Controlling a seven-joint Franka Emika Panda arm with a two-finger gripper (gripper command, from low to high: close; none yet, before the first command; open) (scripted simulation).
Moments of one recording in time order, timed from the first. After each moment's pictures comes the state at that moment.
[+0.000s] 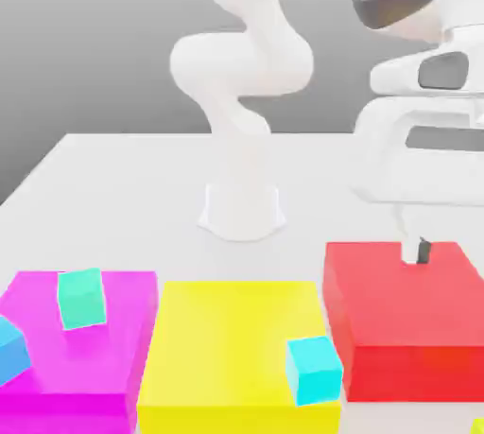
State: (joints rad) arm 0.06 0.17 0.30 -2.07 -0.27 2.41 1.26
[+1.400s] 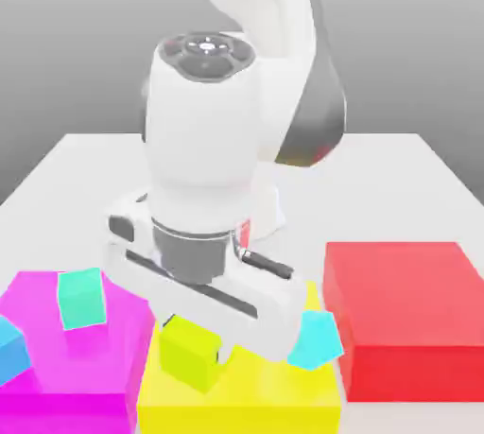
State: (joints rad) arm -0.25 0.04 0.01 -2.36 -0.10 2.37 1.32
